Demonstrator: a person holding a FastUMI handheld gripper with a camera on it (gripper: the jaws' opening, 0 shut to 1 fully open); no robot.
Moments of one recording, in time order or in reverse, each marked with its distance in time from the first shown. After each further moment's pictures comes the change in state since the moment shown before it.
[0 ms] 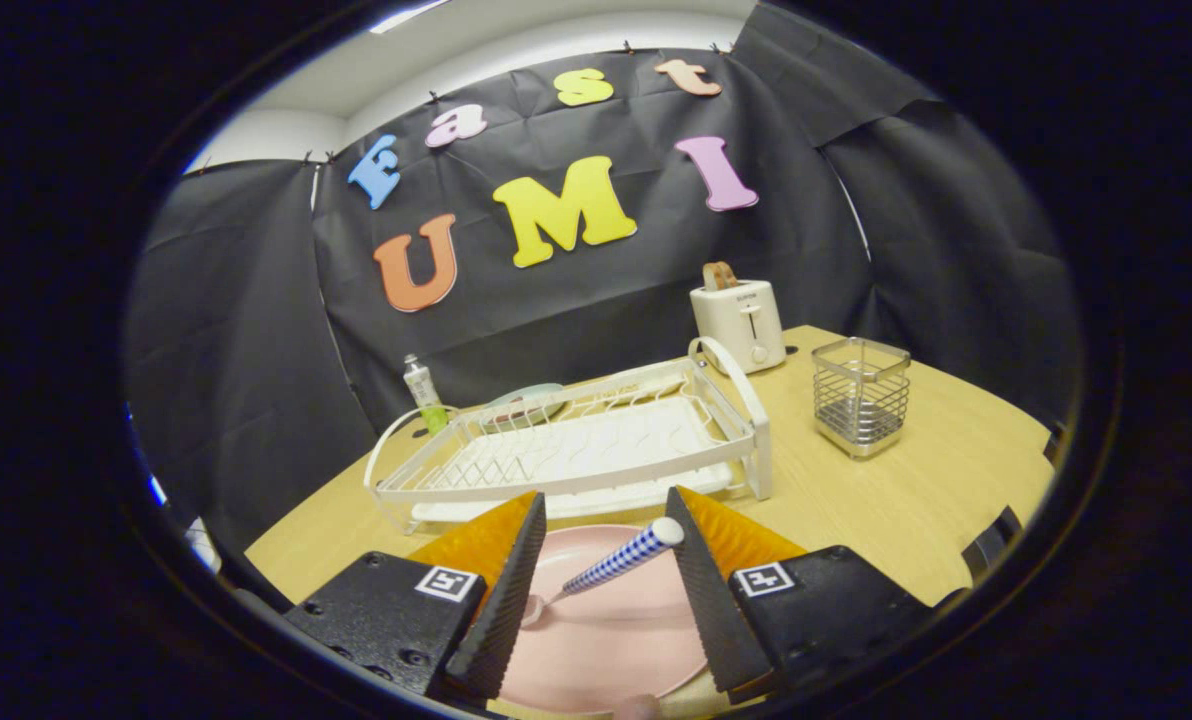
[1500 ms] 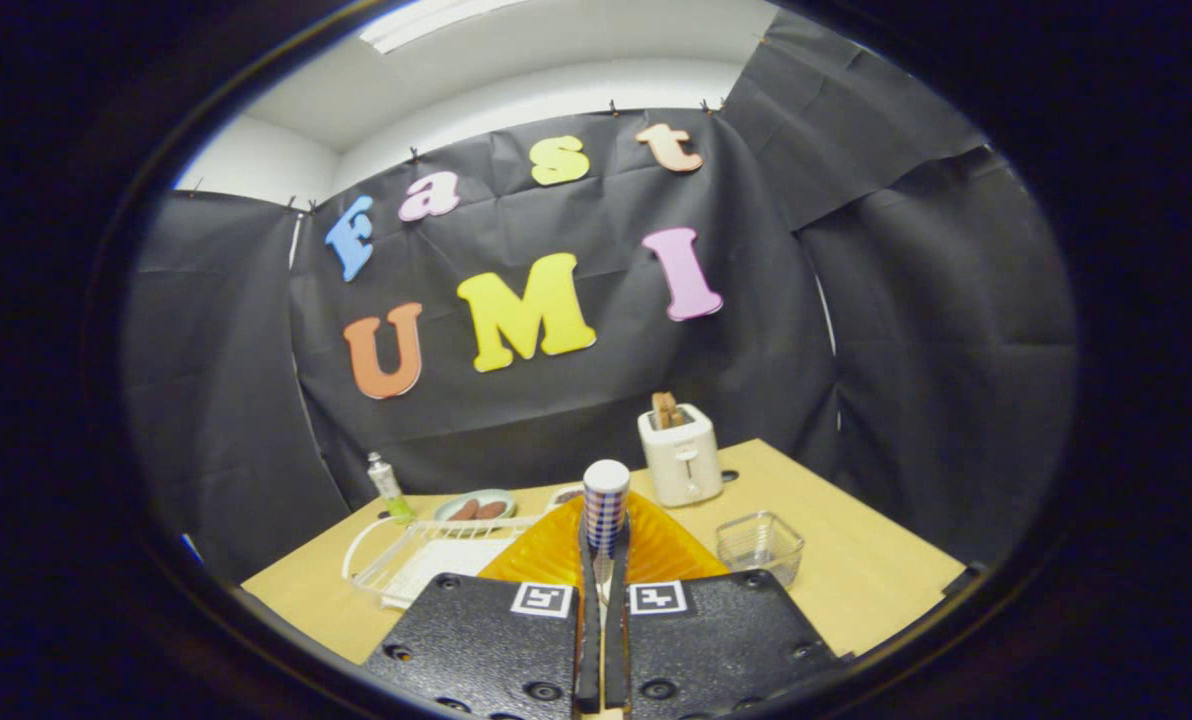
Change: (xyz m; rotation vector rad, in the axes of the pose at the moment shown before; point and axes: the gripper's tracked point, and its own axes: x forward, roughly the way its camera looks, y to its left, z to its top) arm -0.038 -0.033 0.137 -0.008 -0.166 -0.022
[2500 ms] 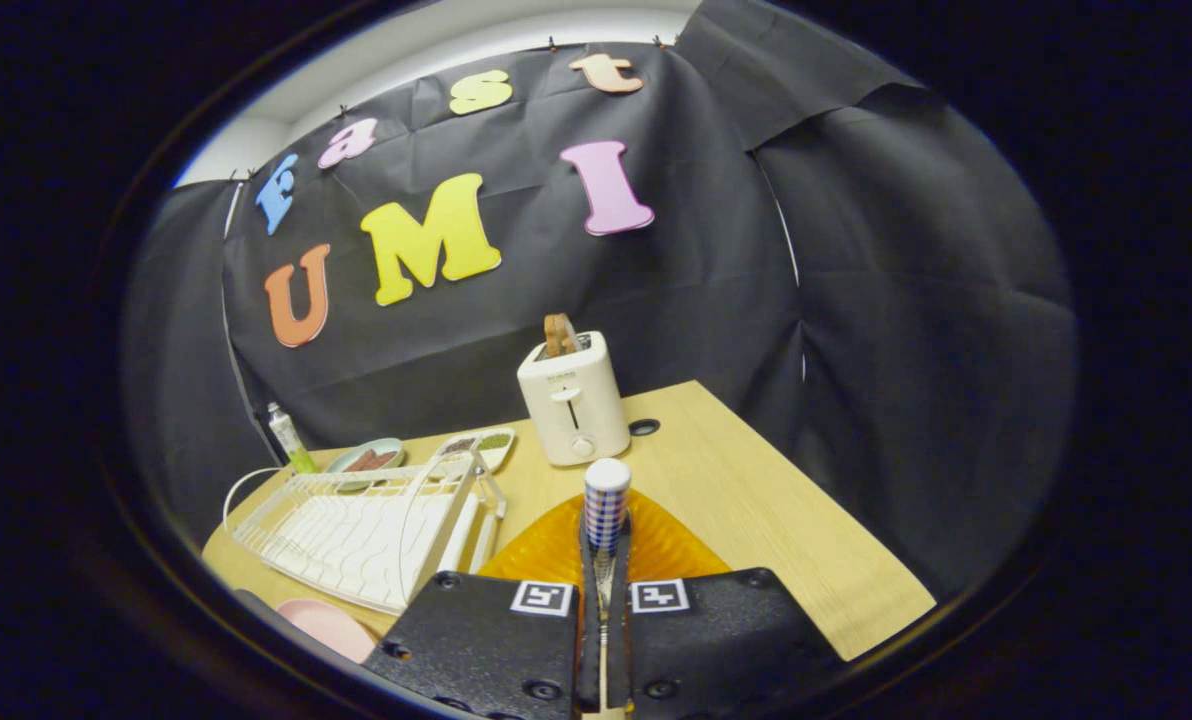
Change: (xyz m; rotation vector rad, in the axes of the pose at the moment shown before) arm 0.113 -0.197 -0.019 -0.002 0.136 -0.155
